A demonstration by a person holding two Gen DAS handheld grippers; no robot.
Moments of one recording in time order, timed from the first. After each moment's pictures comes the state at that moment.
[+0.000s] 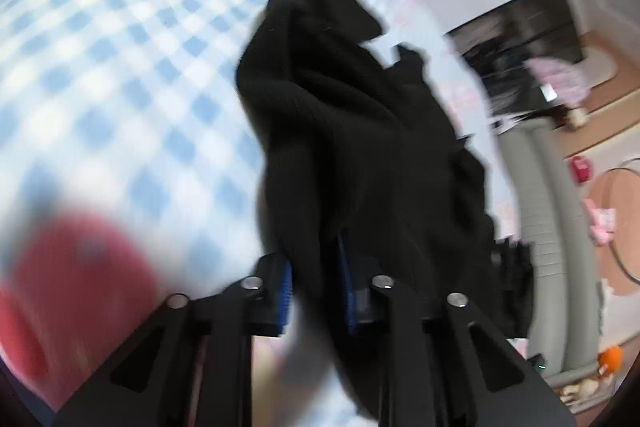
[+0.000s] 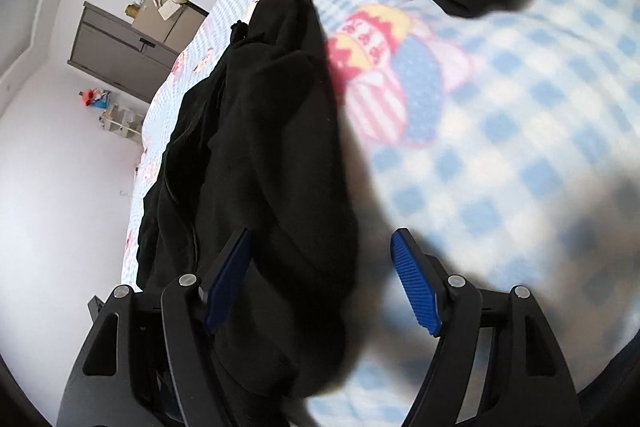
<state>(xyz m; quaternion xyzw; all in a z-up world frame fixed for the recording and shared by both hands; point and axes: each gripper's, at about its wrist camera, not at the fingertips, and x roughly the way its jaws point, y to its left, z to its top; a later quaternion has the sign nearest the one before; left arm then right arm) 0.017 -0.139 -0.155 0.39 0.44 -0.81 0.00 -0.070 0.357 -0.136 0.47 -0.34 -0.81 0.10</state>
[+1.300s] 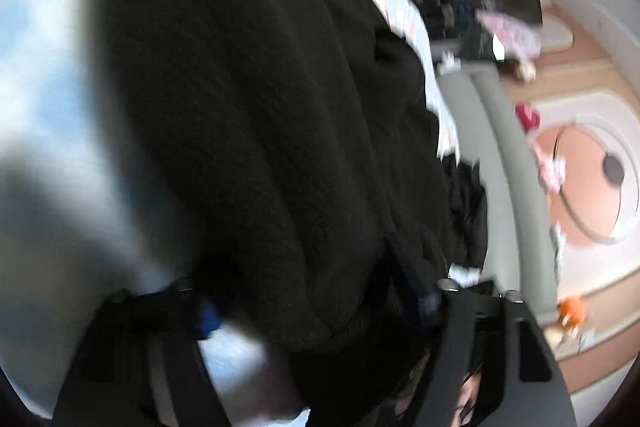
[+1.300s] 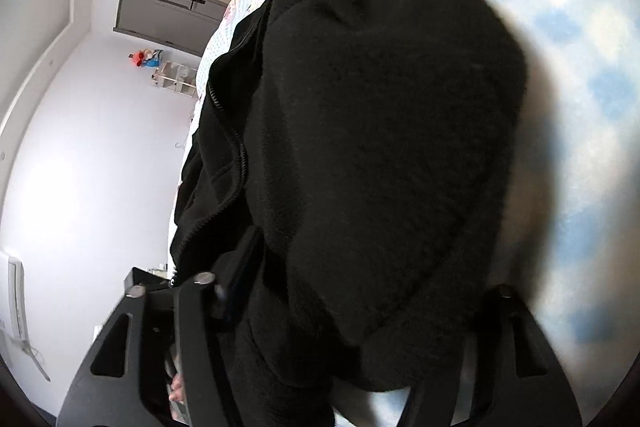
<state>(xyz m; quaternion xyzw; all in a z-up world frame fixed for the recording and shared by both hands) -0.005 -0.018 -0.189 0.44 0.44 -0.77 -0.14 -0.070 0.267 -0.196 0.49 -0.37 -0.75 0.24</state>
